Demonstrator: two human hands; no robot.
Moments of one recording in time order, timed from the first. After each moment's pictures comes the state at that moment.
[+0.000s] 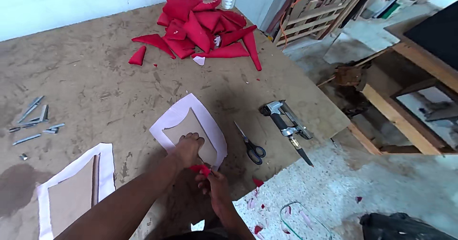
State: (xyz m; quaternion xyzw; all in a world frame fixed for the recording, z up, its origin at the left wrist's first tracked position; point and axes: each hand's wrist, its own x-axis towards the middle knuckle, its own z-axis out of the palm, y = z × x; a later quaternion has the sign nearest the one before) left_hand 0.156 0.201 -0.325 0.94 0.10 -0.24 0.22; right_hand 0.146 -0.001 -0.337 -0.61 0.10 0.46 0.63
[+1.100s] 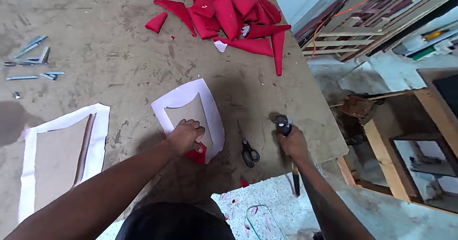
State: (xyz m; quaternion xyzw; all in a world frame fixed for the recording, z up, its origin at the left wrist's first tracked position) left_hand 0.135 0.190 -0.348 0.96 0.11 -0.10 0.23; right_hand 0.479 -0.083 -0.319 -0.97 -0.18 0.15 0.09
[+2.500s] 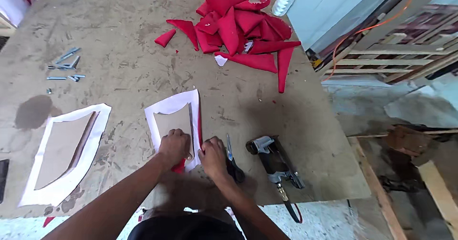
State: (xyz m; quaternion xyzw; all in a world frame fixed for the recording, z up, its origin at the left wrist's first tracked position) left_hand 0.196 0.135 -0.302 0.84 0.43 -0.26 0.21; right_hand 0.331 0.025 -0.327 -0.82 -0.46 0.32 0.12
